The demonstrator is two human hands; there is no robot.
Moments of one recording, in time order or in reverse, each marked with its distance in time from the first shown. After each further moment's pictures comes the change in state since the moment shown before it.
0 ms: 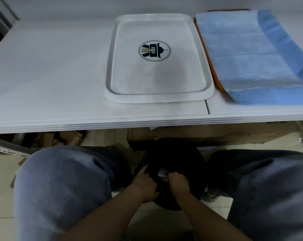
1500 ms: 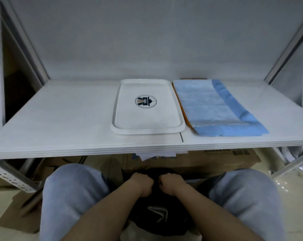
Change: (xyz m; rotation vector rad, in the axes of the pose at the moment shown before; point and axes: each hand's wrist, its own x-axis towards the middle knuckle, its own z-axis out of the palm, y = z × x) left_hand -0.036 -0.007 -0.072 -0.182 0.130 -0.139; right_hand -0.076 0.008 -0.120 -0.032 0.090 -0.195
